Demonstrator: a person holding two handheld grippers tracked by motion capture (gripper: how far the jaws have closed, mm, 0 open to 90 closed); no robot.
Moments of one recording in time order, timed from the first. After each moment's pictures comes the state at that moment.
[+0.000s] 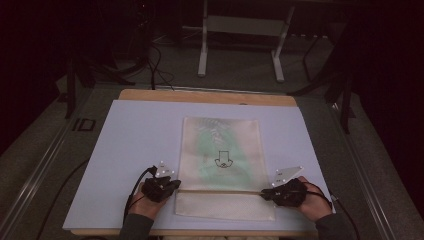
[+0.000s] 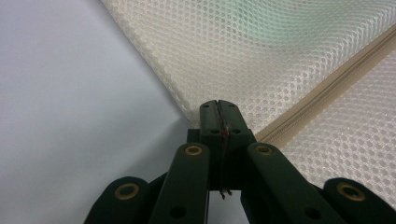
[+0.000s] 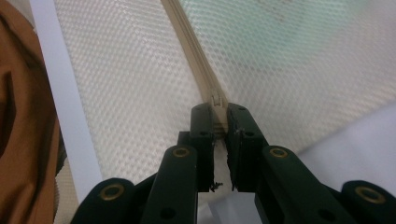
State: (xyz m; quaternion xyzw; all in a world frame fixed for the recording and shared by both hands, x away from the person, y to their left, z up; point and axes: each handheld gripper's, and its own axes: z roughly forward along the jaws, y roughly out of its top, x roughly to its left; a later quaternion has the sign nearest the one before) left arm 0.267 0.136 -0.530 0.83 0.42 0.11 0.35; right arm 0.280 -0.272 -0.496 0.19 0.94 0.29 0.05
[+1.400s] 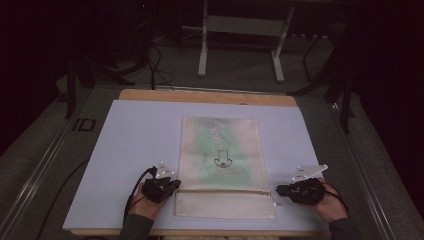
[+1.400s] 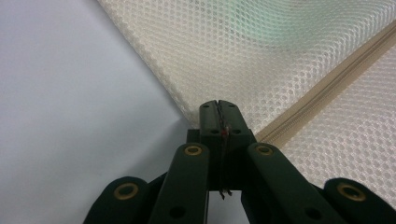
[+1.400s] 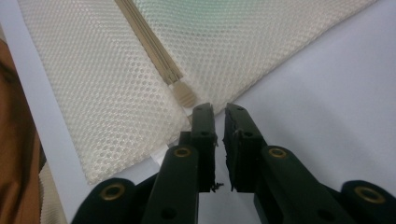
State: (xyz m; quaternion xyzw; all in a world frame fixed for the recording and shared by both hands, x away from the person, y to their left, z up) left arm 0.265 0.135 -0.531 0.83 0.42 0.11 0.35; right arm 0.284 -0.321 -0.495 0.26 0.91 0.33 0.06
